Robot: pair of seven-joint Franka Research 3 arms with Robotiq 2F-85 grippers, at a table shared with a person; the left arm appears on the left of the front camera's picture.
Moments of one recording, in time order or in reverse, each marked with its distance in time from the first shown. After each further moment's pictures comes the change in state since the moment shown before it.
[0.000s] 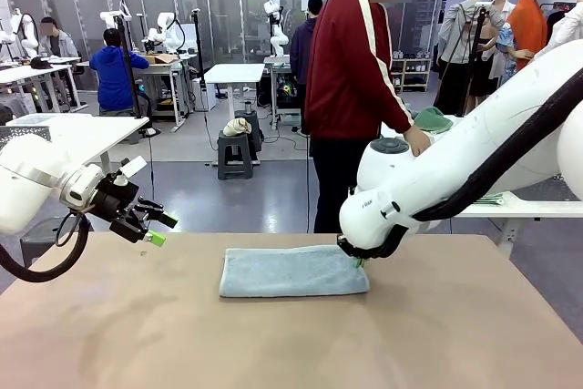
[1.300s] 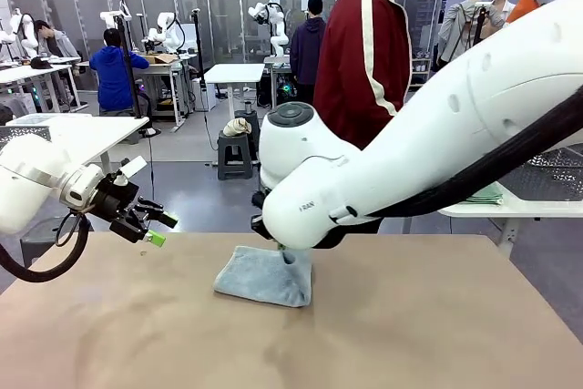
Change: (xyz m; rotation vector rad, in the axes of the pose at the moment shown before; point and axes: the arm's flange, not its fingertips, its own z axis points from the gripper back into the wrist) left arm 0.000 0.000 0.000 0.000 0.000 0.000; right arm -0.075 0.191 0.094 0.038 -0.105 0.116
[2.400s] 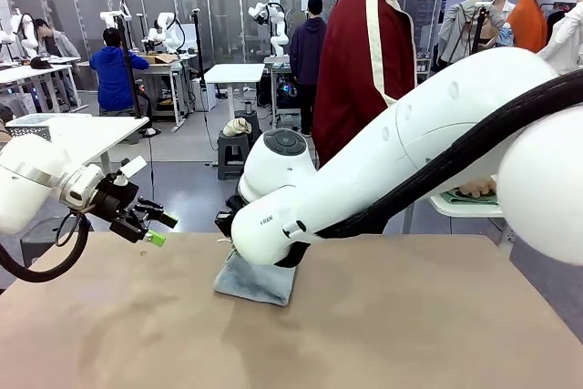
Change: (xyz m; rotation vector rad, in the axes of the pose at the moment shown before) left arm 0.000 0.000 0.000 0.000 0.000 0.000; right arm 0.008 0.047 -0.049 0.281 -0.029 -0.235
